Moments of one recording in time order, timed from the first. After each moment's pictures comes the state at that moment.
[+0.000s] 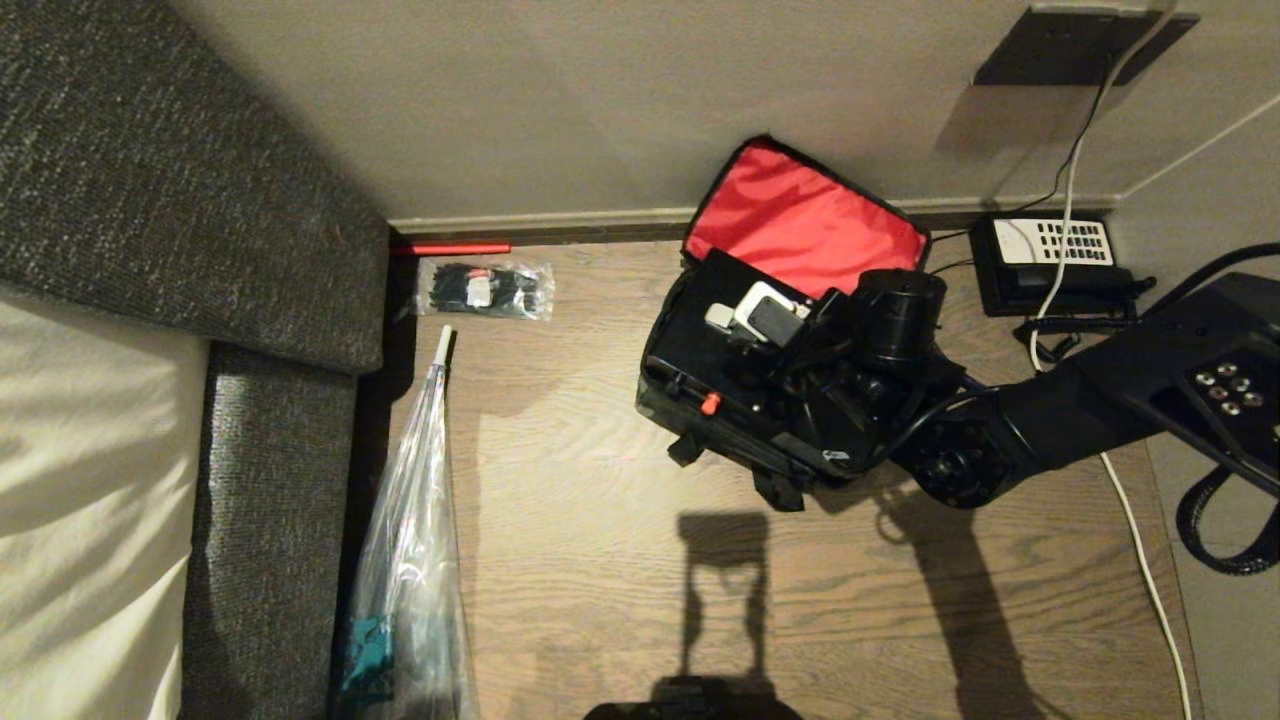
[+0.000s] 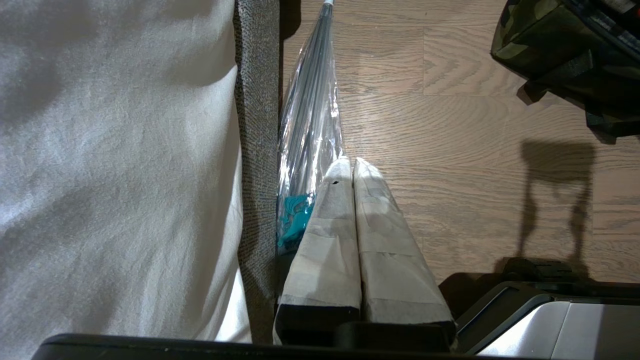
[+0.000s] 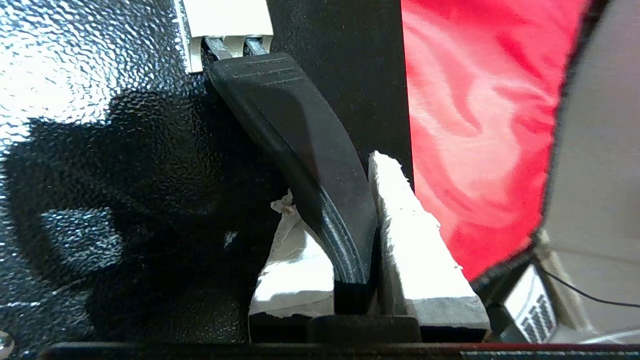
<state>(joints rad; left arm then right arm) 0.00 0.03 0.00 0.01 0.00 0.00 0.50 2.11 -1.18 -0.97 -0.30 -0.96</state>
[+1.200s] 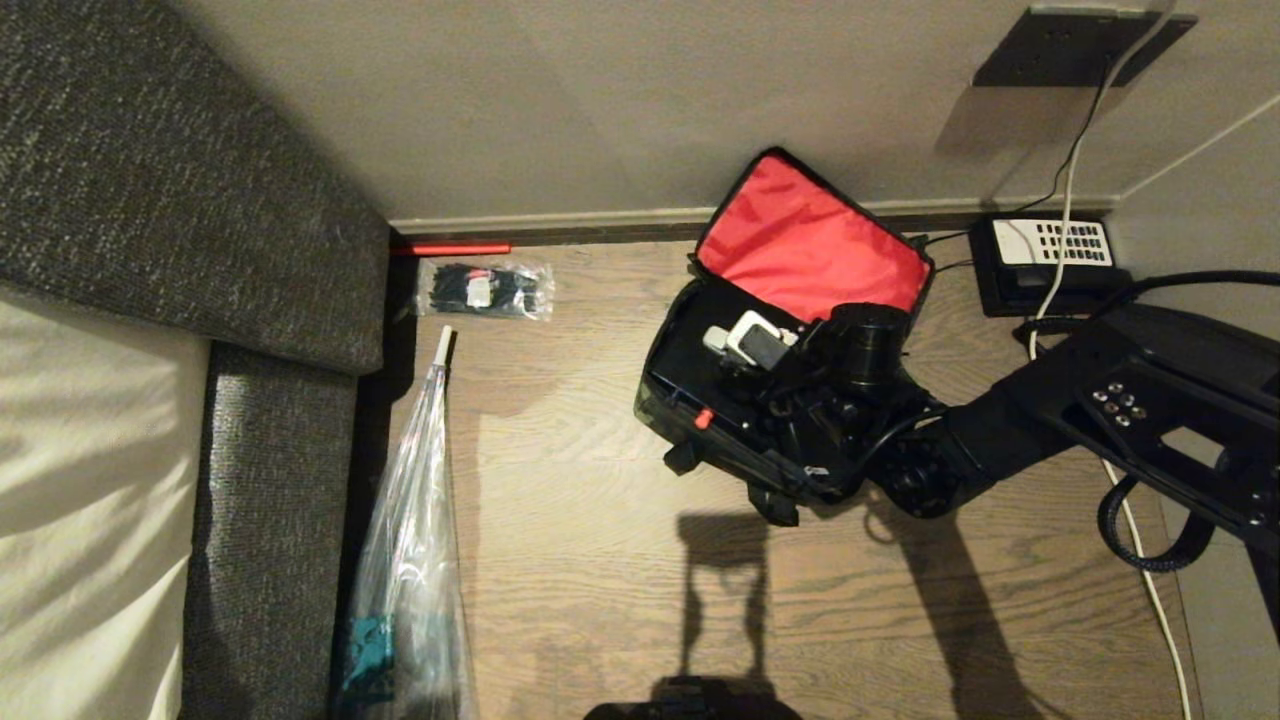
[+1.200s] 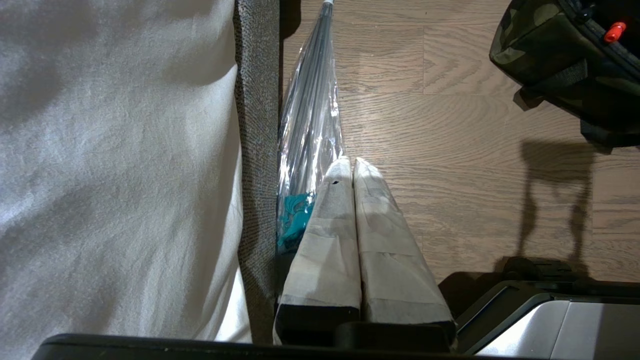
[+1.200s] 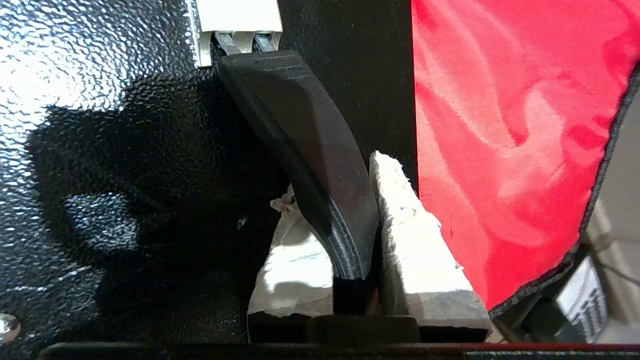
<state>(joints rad) 0.00 0.04 0.00 0.01 0.00 0.00 0.48 2.23 -1.22 -0.98 -0.30 -0.91</state>
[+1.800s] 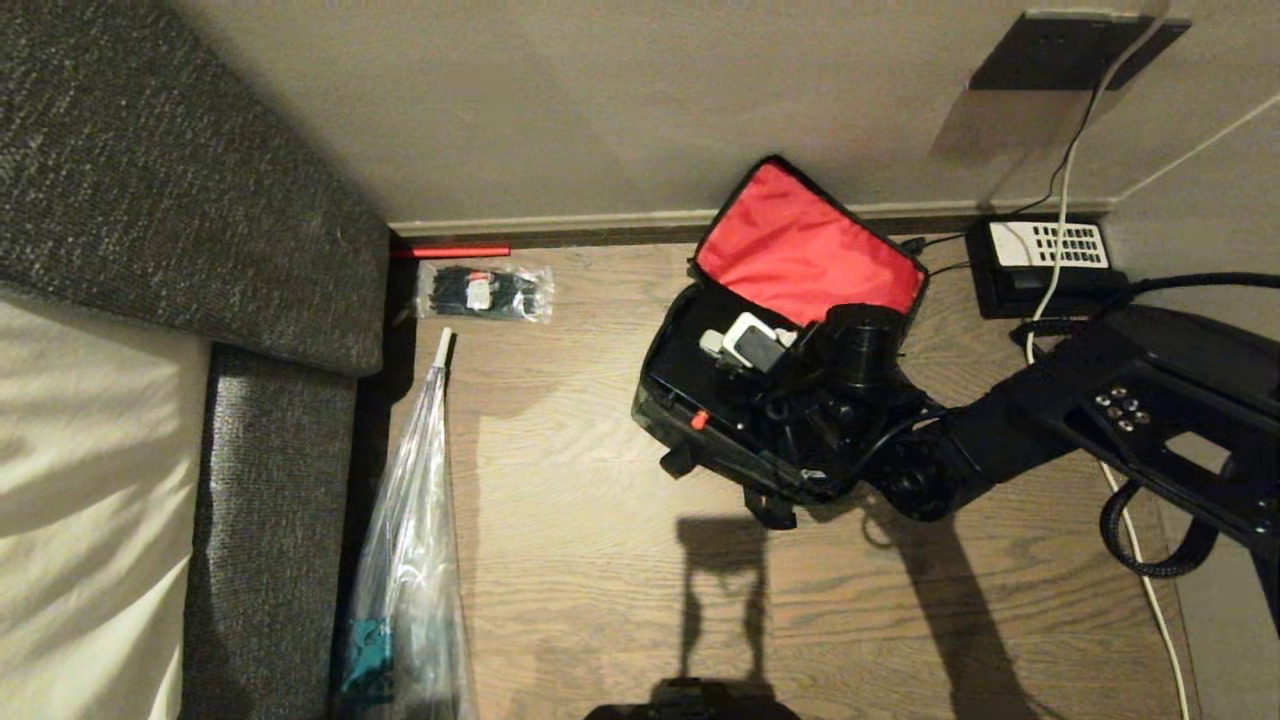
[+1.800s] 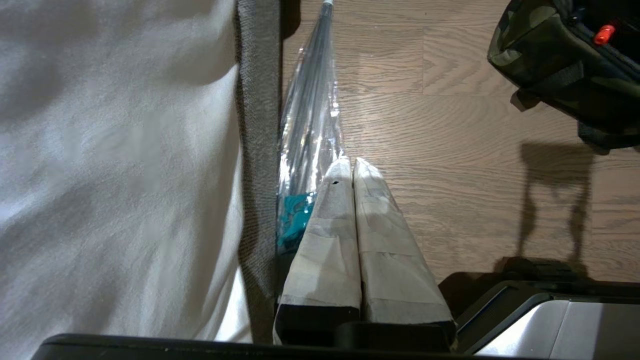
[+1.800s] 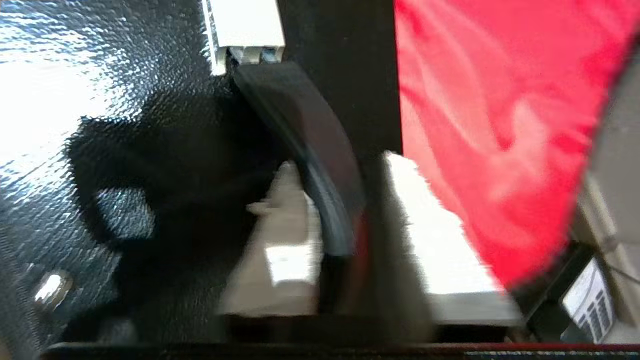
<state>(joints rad) 0.00 0.04 0.00 0.01 0.00 0.00 0.48 2.24 -1.23 -0.97 -0.29 -0.90</state>
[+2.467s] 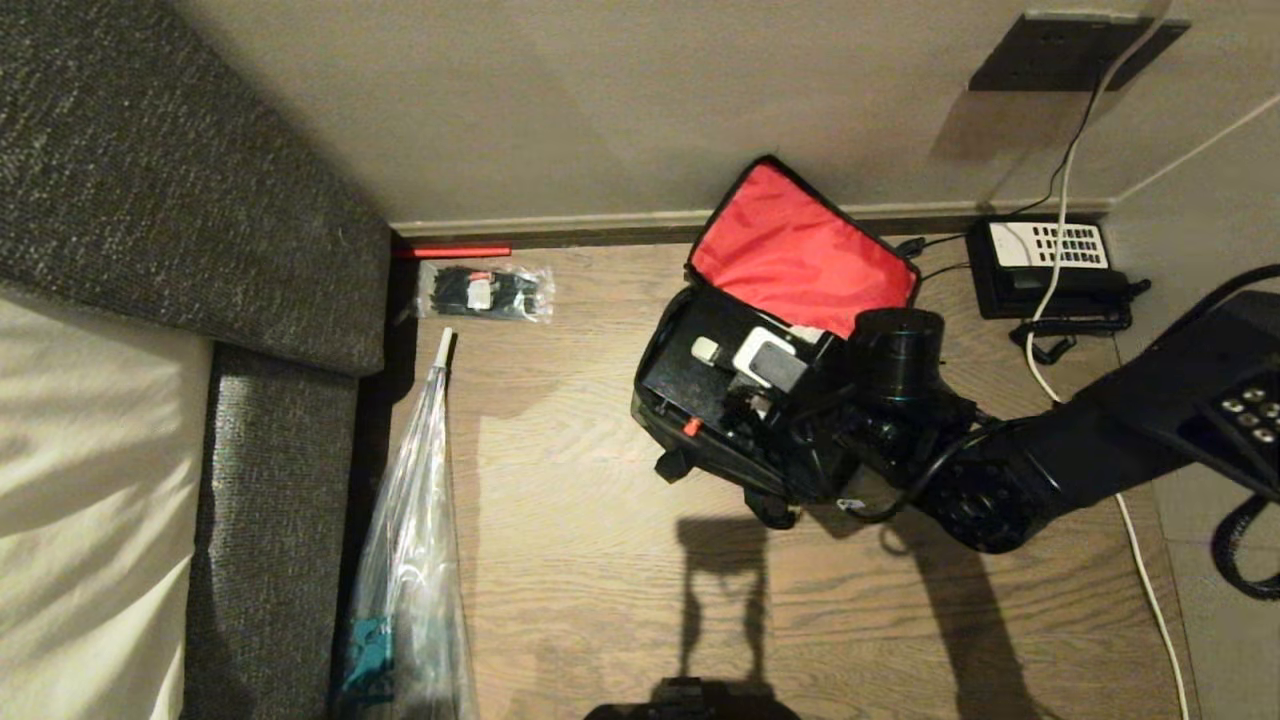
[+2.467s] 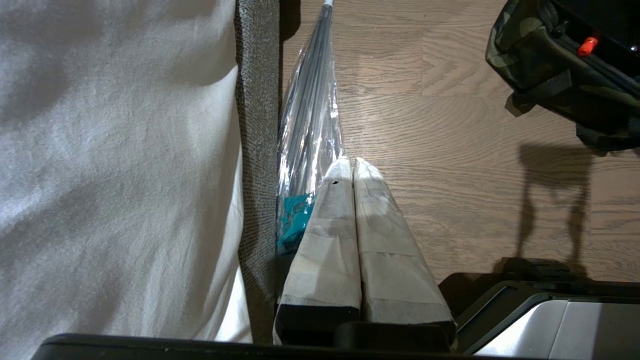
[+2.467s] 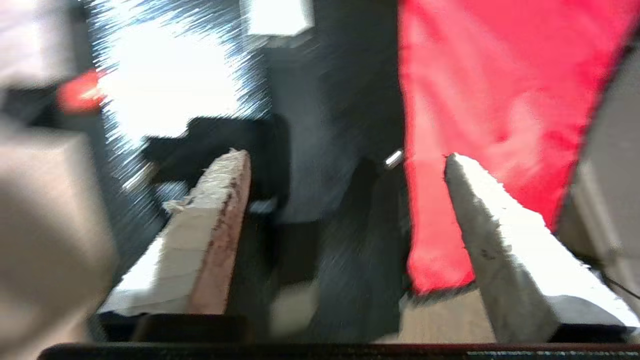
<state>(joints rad) 0.00 0.03 0.00 0.01 0.00 0.00 0.51 2.07 -1.01 -0.93 -0.23 -0.90</state>
